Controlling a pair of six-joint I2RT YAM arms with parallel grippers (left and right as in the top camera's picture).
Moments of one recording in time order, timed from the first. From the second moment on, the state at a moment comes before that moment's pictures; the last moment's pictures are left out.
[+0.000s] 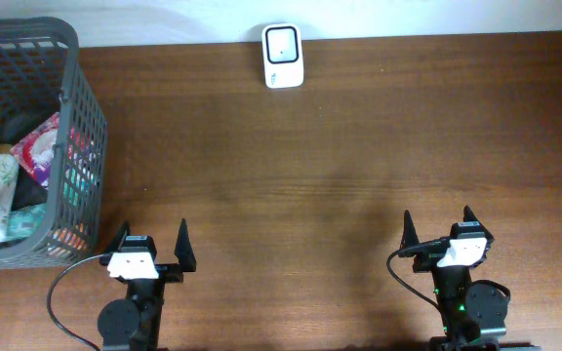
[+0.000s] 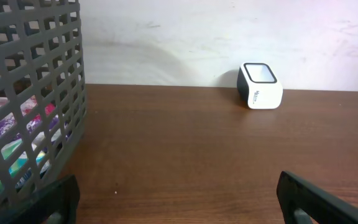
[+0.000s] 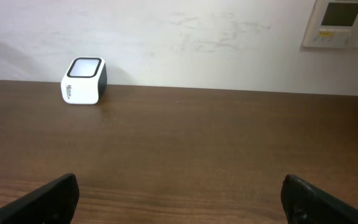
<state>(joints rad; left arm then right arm) 0.01 0.01 0.01 -0.08 0.03 -0.05 0.02 0.01 0.01 -0.08 0.00 -0.03</state>
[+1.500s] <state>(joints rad) 0.07 1.01 1.52 -0.63 -0.07 -0.04 0.02 0.01 0.01 -0.08 0.00 -0.03</state>
